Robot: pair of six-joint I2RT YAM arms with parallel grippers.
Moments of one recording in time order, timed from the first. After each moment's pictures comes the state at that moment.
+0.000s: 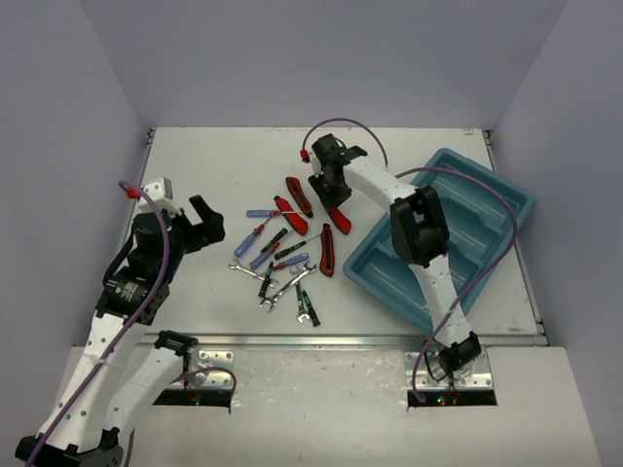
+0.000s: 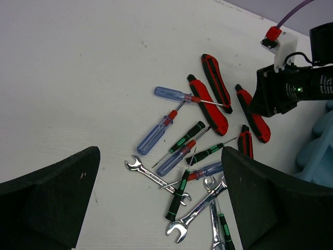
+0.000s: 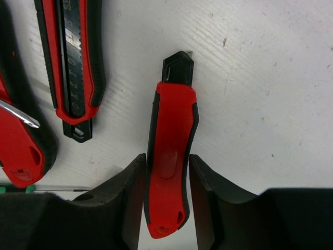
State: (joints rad) left arm -0.23 0.63 0.82 -0.58 -0.24 -0.46; right arm 0.51 2.41 2.04 -0.80 0.03 -0.08
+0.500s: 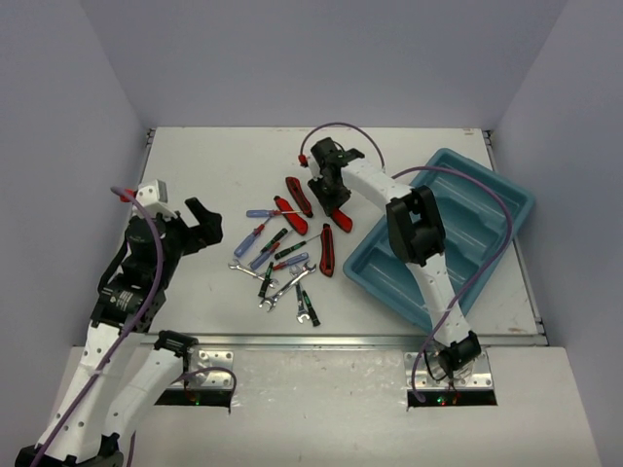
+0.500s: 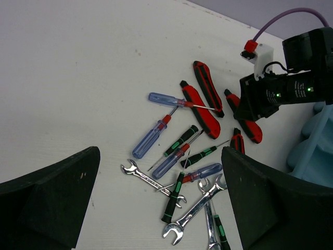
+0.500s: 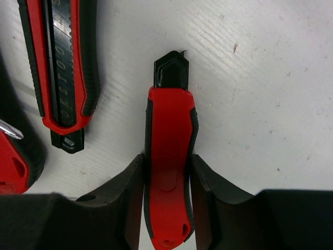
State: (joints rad) left arm -0.23 0.60 0.82 -0.57 -0.22 -0.45; right arm 0.51 2.45 2.06 -0.80 0.03 -0.14
